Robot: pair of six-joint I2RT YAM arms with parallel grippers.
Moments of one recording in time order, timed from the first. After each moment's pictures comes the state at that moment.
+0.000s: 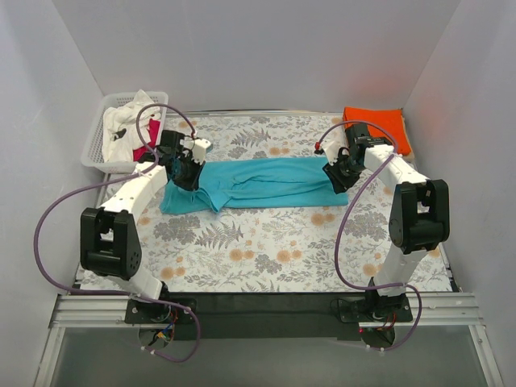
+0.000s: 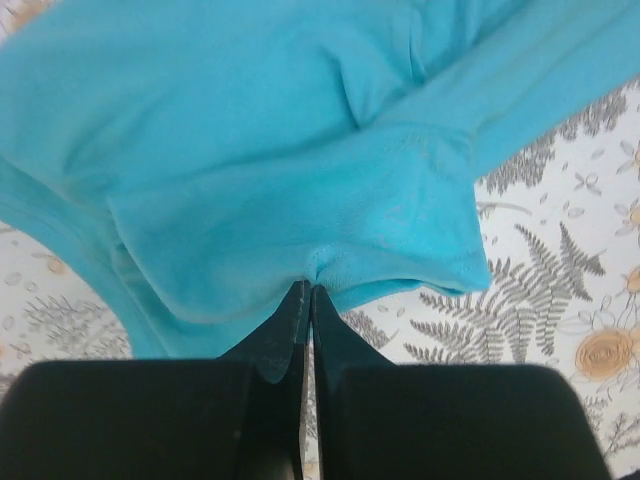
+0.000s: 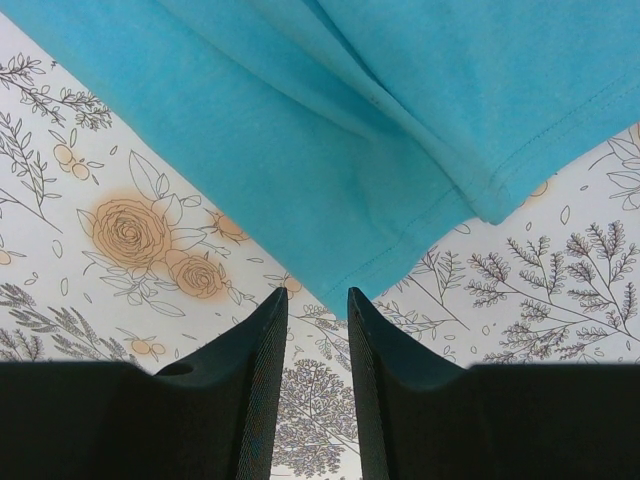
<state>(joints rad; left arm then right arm) -0.17 1.58 1.17 -0.64 0.24 0.33 0.16 1.79 1.36 -0.82 -0.29 -0.66</state>
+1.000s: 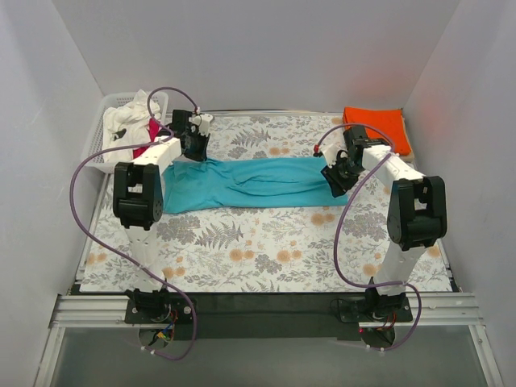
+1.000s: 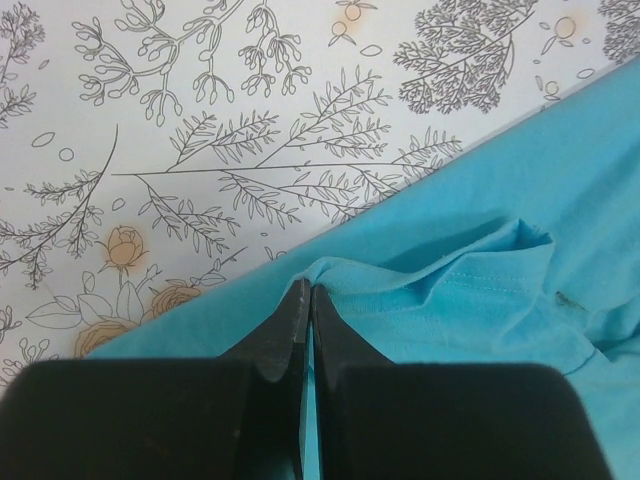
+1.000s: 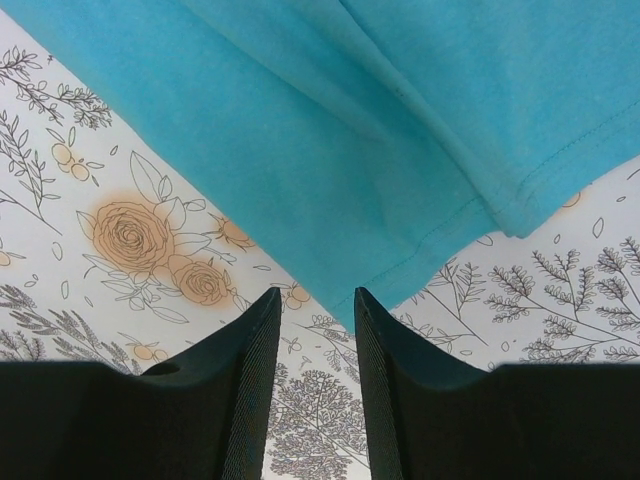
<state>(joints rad) -0.13 2.12 1.64 -0.42 0.25 0.23 0.16 1.82 1.35 -0.82 -0.30 -0.66</state>
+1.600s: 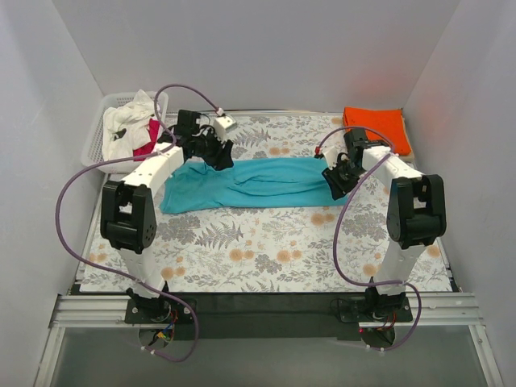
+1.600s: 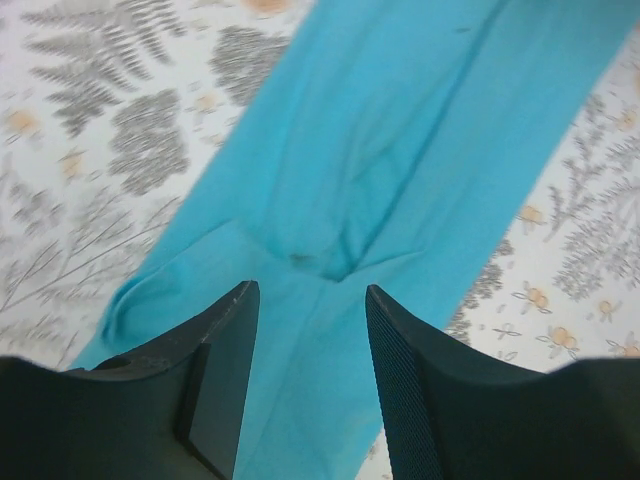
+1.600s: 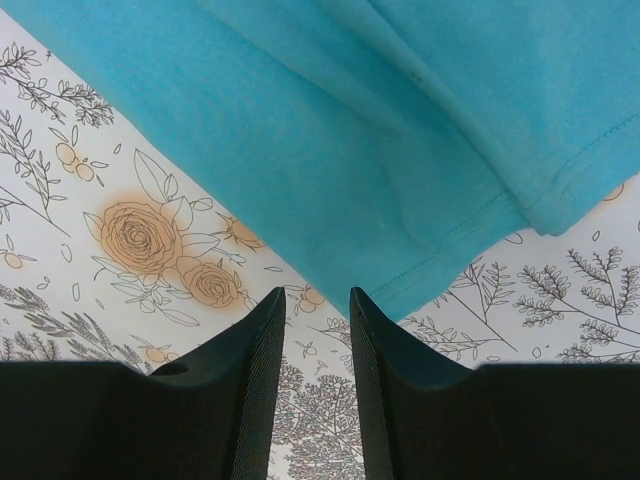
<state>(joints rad) -0.21 1.86 1.48 -0.44 0.58 0.41 0.16 1.84 1.34 -0.82 -0.32 -0.64</state>
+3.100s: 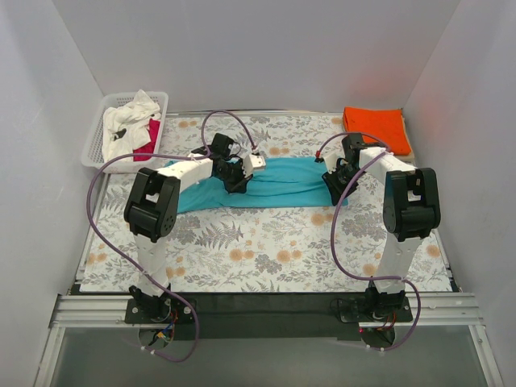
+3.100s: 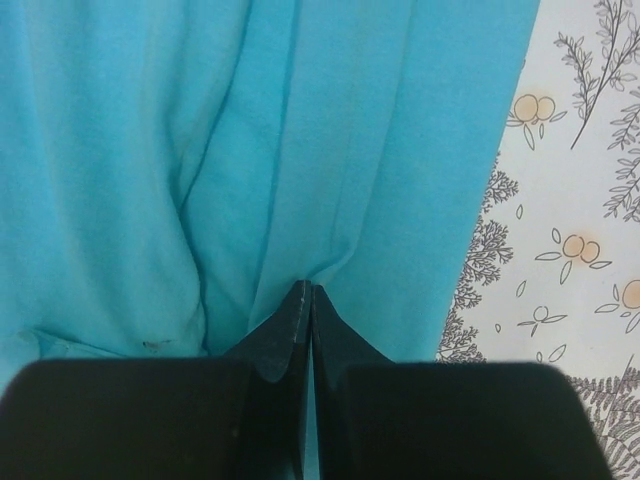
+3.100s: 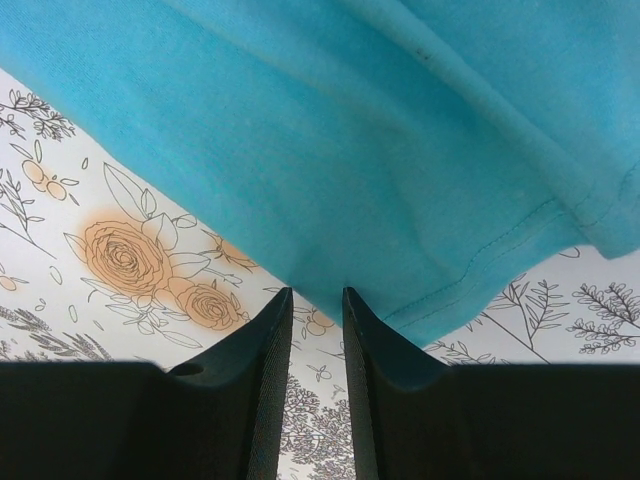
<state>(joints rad) -0.41 2.03 1.41 -0.48 0.55 0.78 0.14 1.92 1.34 -0.82 -0.32 -0.56</state>
